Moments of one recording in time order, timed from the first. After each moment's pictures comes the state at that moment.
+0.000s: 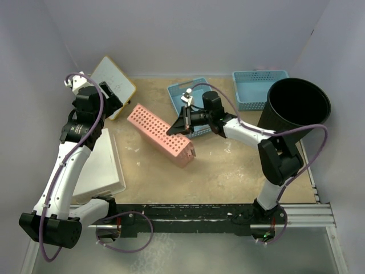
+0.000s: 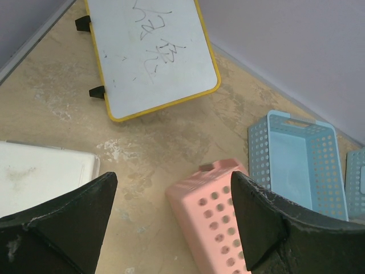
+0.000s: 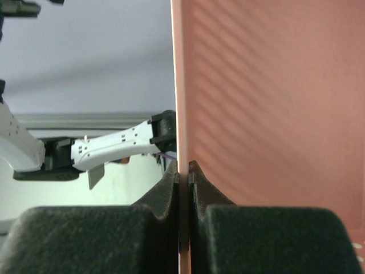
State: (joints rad) left arm -0.17 1.08 1.22 -0.57 -0.37 -0.59; right arm 0.52 1.75 1.17 0.15 -0.97 0.95
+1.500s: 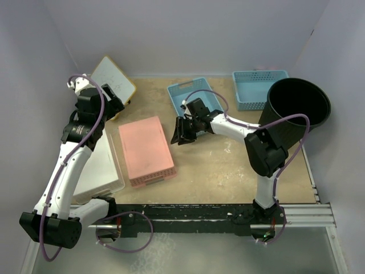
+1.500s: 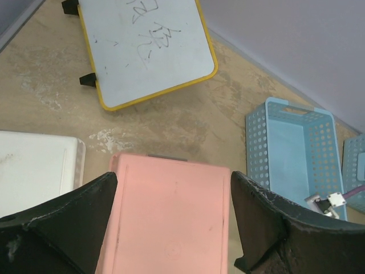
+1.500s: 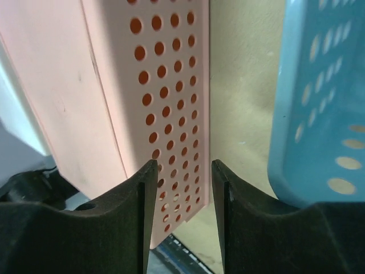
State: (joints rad) left arm -0.17 1.08 1.19 -0.57 -0.33 -0.61; right arm 0.63 1.93 1.34 -0.35 -0.47 0.66
